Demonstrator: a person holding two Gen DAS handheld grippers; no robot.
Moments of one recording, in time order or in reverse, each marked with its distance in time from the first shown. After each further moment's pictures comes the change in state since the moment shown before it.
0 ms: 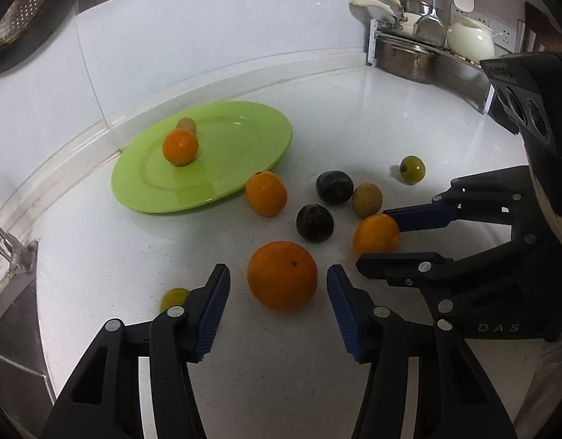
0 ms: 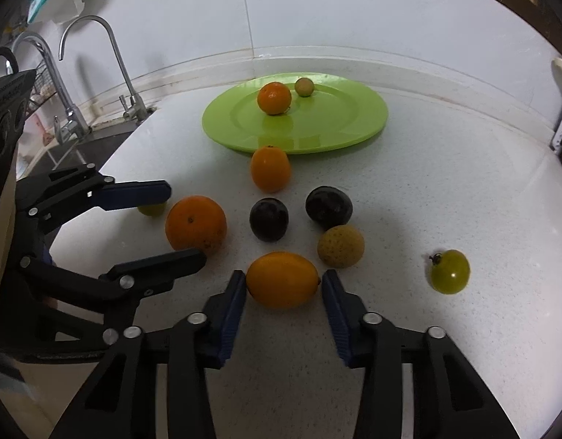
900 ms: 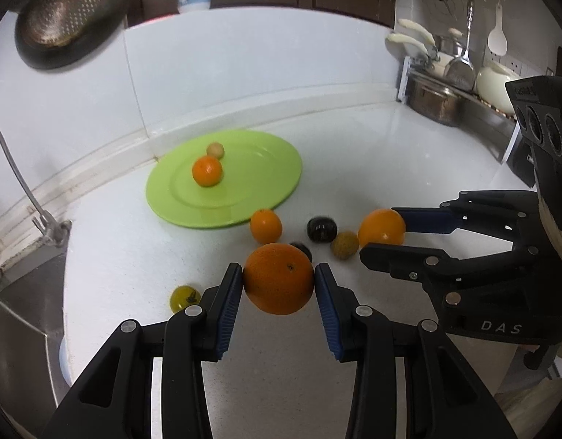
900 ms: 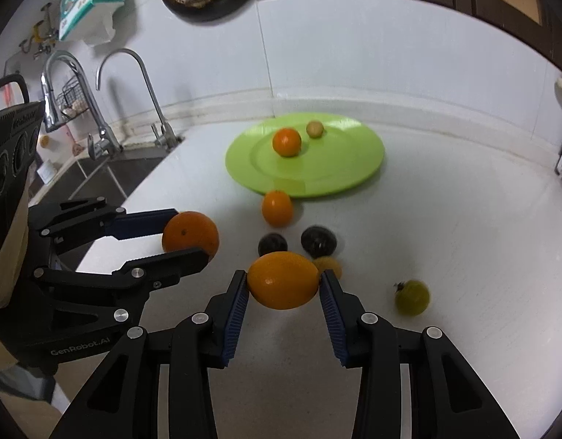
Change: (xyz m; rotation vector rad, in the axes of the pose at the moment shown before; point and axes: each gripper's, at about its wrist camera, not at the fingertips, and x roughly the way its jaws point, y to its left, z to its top) left arm -0.051 -0.024 0.022 -0.163 -0.064 0.108; right arm -0.054 -0.014 0.013 -0.053 -0.120 0.077
